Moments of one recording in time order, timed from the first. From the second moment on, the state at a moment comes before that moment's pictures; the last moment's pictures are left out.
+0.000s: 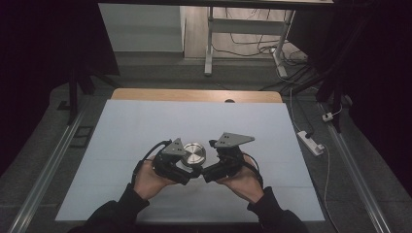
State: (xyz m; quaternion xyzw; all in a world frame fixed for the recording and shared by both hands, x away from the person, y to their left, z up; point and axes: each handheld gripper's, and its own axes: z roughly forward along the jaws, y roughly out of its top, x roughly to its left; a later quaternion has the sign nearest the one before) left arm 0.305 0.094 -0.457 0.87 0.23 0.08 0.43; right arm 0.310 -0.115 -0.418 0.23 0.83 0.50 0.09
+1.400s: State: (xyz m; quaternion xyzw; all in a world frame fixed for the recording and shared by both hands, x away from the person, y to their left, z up) left arm 0.305 0.094 -0.454 0.87 0.21 0.06 0.43; right arm 0.328 -0.118 -0.418 0.17 0.84 0.51 0.00
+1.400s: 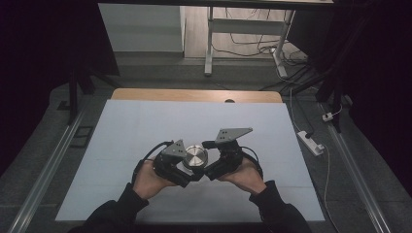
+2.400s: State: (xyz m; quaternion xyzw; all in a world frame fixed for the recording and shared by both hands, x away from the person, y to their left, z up) left arm 0.302 0.094 -0.452 0.88 0.15 0.03 0.44; right arm 0.328 -0.119 -0.422 0.10 0.84 0.53 -0.03
